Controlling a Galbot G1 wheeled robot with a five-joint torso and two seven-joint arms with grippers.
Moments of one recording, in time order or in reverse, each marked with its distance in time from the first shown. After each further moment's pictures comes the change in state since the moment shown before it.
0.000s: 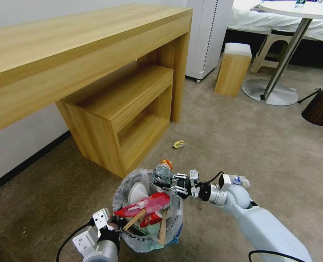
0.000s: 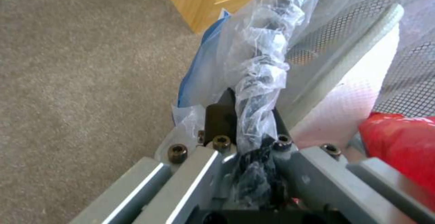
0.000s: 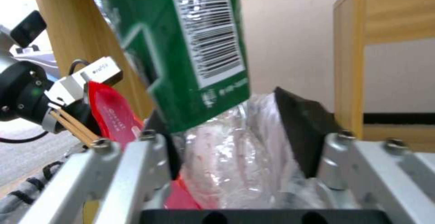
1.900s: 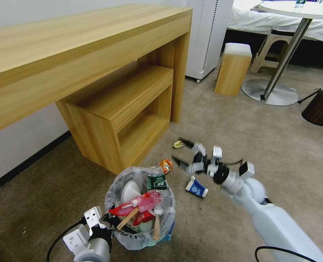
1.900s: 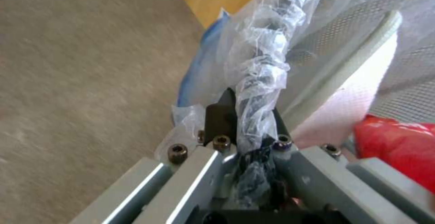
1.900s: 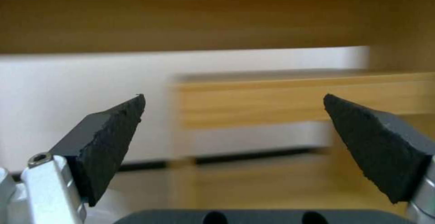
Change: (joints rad) left arm -0.031 0.034 -0.108 -0.003 -0.064 0.023 -0.044; right arm -0.104 -0.030 0.274 0.251 -0.083 0.012 0.549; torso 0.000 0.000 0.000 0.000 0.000
